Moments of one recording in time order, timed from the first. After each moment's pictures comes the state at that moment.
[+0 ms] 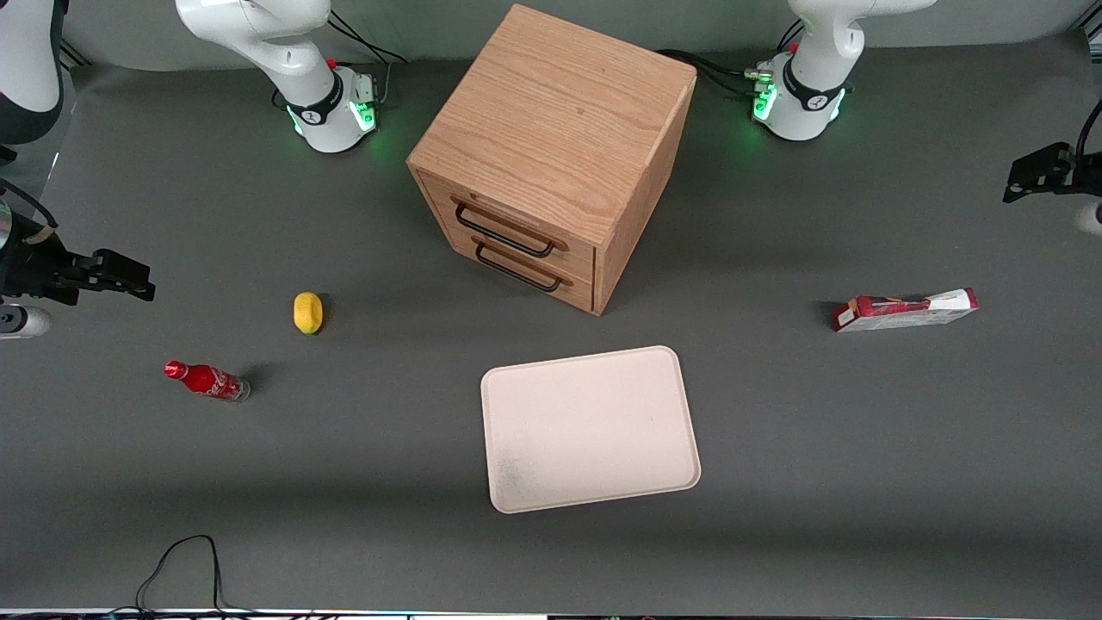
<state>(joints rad) 0.04 -0.04 0.04 -1.63 0.08 1.42 0.53</state>
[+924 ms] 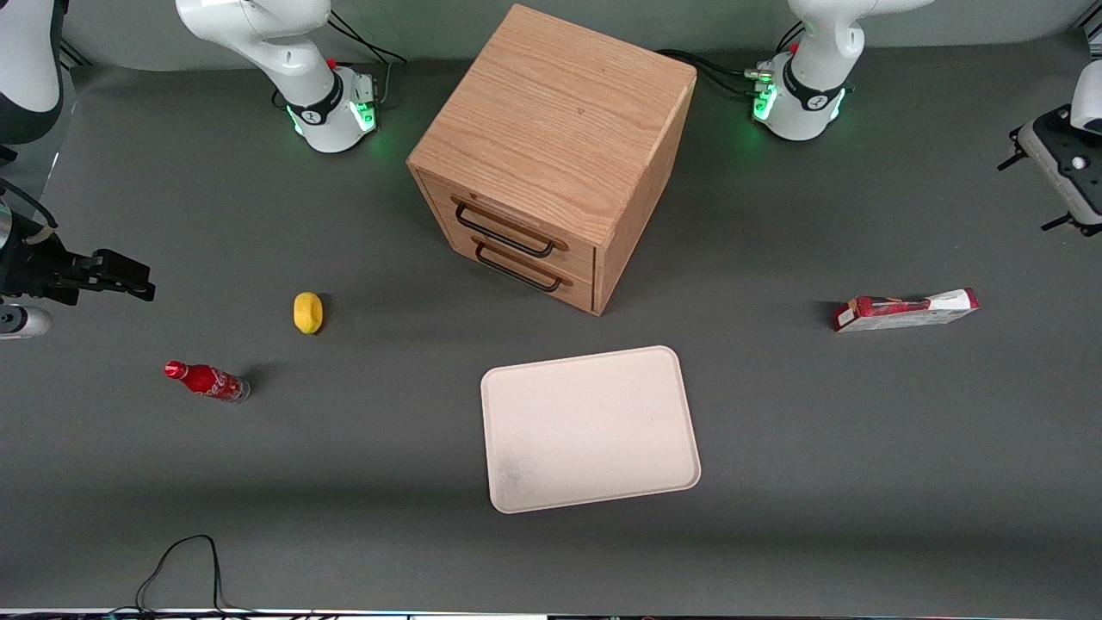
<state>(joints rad) 0.09 -0.18 0.06 -1.93 0.06 1.62 1.32</state>
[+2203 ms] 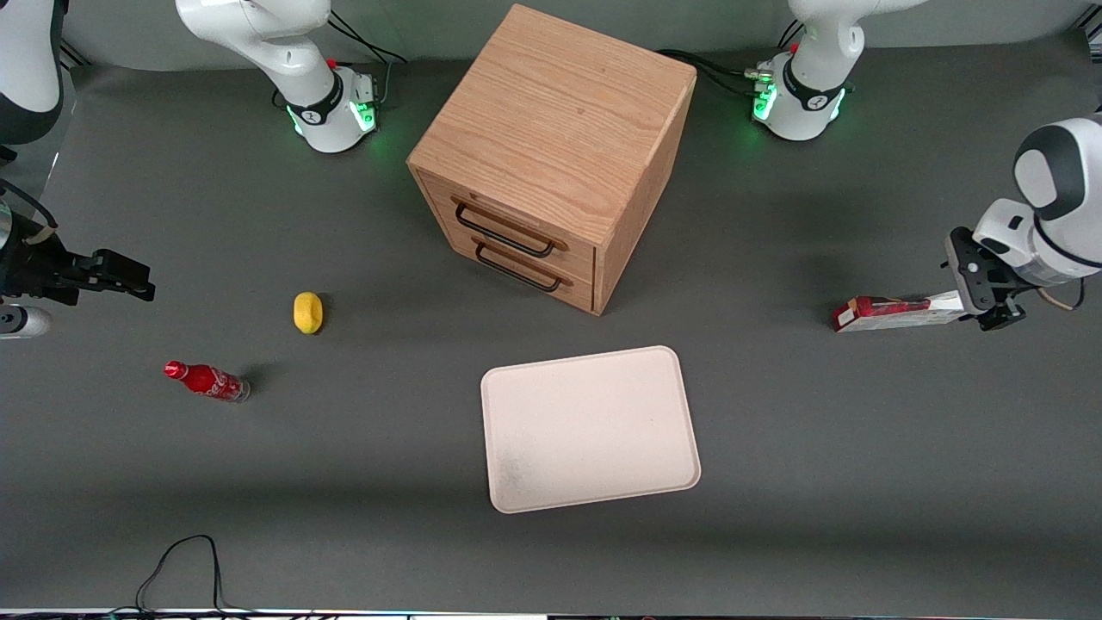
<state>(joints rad) 0.17 0.10 0.06 -2.20 0.04 2.21 1.63</state>
